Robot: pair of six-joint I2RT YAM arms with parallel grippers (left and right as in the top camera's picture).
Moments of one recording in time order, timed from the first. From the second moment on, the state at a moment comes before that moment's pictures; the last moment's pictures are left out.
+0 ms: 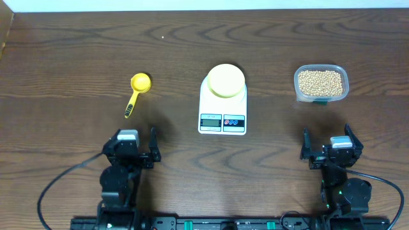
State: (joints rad) left arm -0.05 0.22 0.11 -0.16 -0.03 -0.04; right arm 0.02 0.01 0.01 -0.07 -0.01 -0.14
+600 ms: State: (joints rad) left arm -0.05 1.03 0.95 -0.59 0.06 -0.05; right arm 0.02 0.01 0.01 -0.07 -0.01 -0.14
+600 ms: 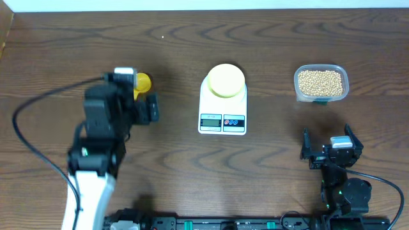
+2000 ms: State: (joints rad) left arm 0.17 1.96 1.47 -0.70 0.23 0.33; right arm 0.02 0.01 0.01 -0.07 -0.01 -0.14
